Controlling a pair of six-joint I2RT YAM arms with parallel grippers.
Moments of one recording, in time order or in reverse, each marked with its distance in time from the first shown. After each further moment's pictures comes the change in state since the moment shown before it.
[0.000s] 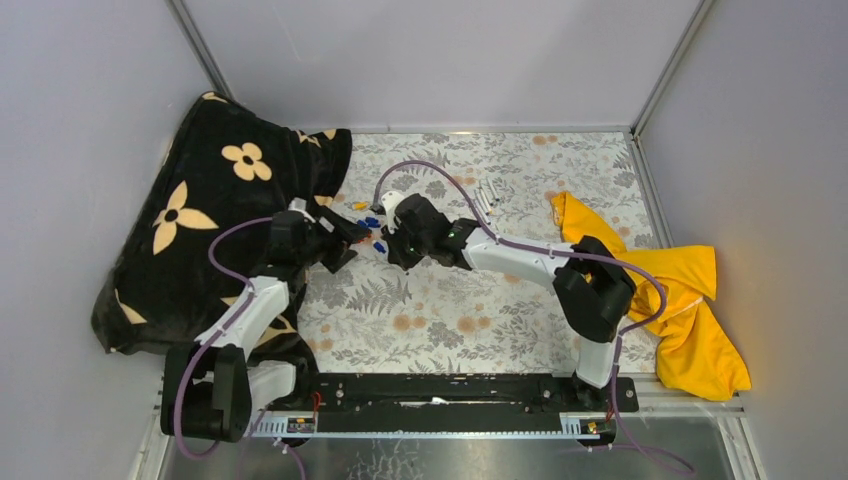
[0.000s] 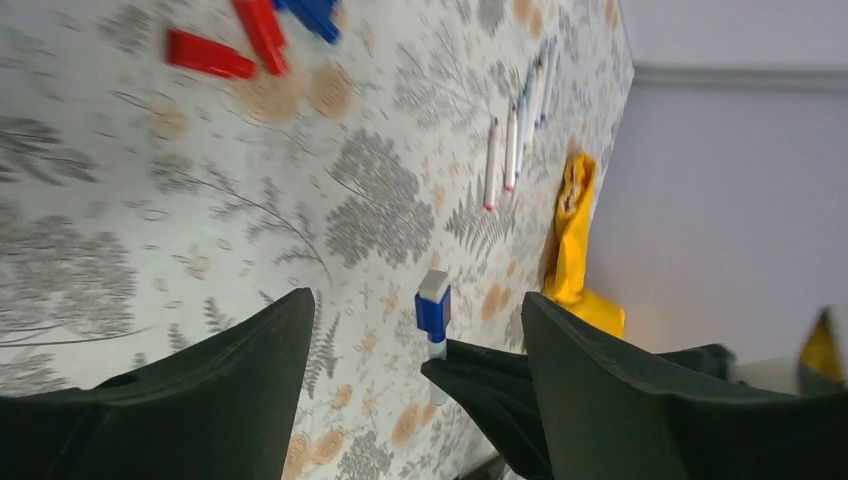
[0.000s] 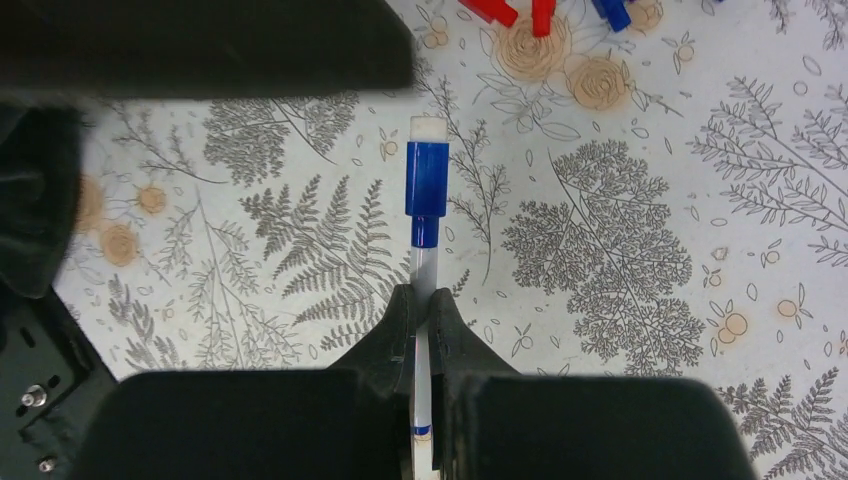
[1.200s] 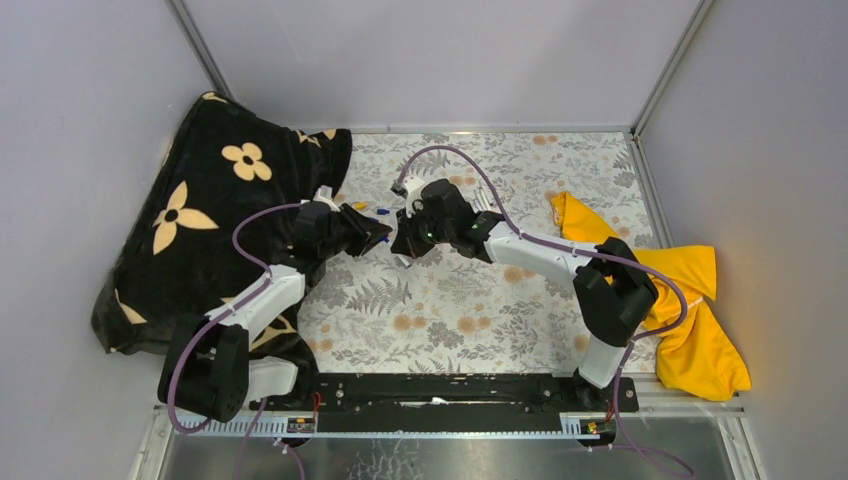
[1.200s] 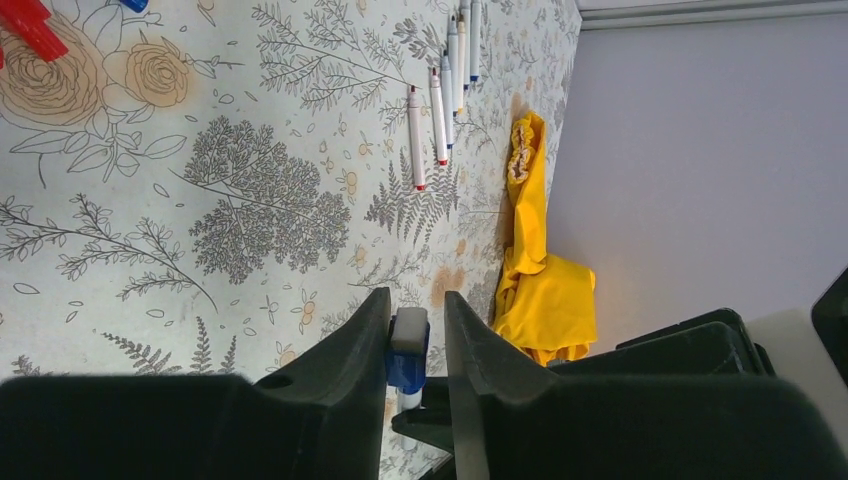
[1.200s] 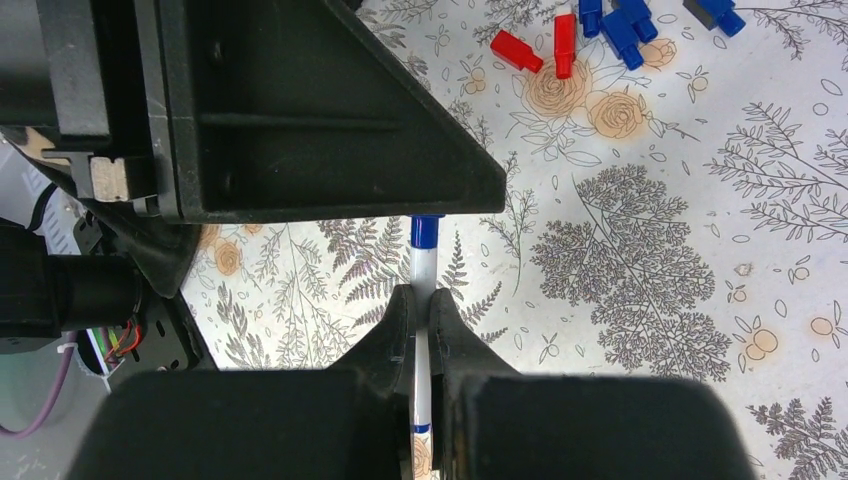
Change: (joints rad) left arm -0.220 0.132 0.073 0.166 -0.053 -0.091; right arm -0.103 -0.106 -0.089 0.131 -0.222 0.109
